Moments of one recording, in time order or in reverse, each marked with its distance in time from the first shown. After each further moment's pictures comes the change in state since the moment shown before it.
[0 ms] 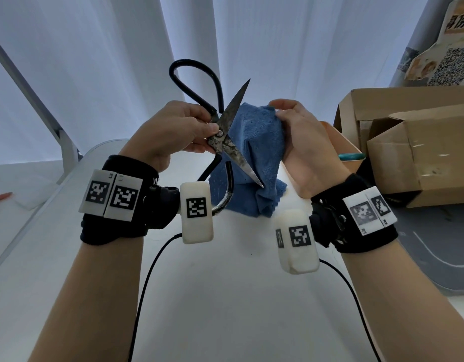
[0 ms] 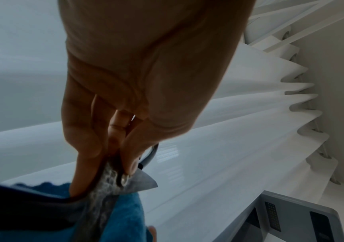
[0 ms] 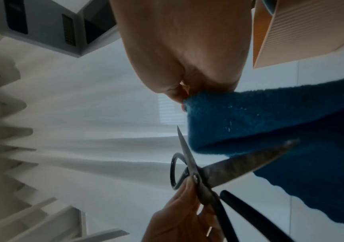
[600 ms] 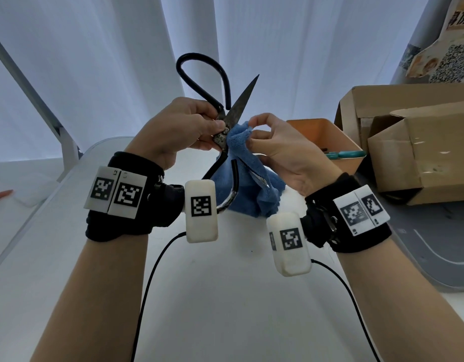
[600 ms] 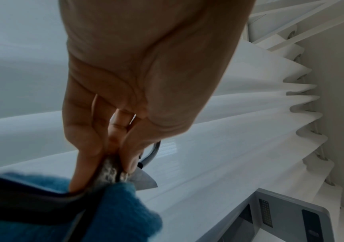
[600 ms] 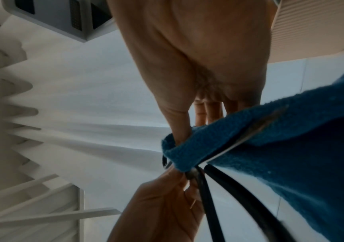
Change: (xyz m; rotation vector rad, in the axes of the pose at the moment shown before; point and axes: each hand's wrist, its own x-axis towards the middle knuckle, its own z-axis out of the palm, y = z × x) left_hand -0.002 0.004 0.005 -0.014 -0.030 0.027; right_hand -0.010 0.010 0.007 -0.267 -0.291 0.115
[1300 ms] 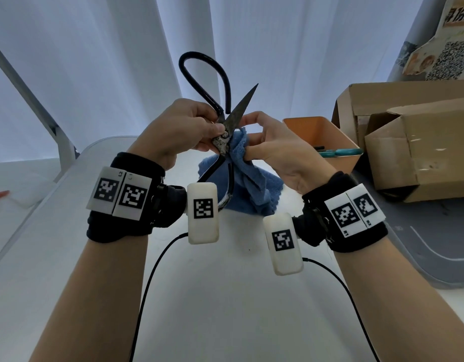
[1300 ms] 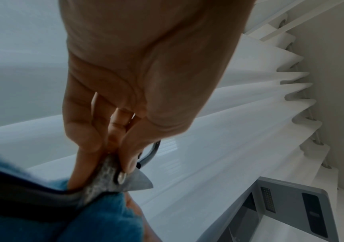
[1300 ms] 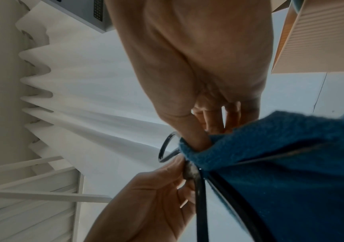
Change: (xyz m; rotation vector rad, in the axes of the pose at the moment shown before) left_hand 0.002 -0.002 0.008 0.060 0.023 0.002; right_hand 0.000 0.002 0.001 -0.251 -0.025 -0.034
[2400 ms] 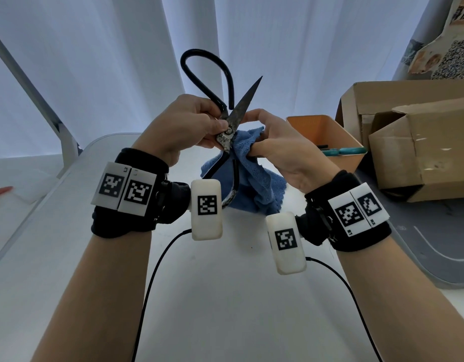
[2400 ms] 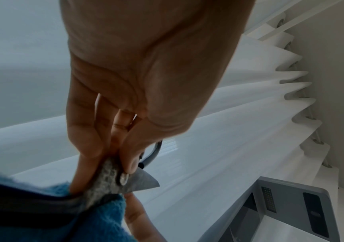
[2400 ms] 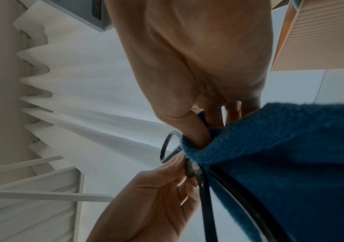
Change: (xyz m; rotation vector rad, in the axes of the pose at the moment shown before) left_hand 0.002 -0.002 -0.002 -0.010 0.003 0.021; right_hand -0.002 -0.003 0.005 -0.087 0.036 0.020
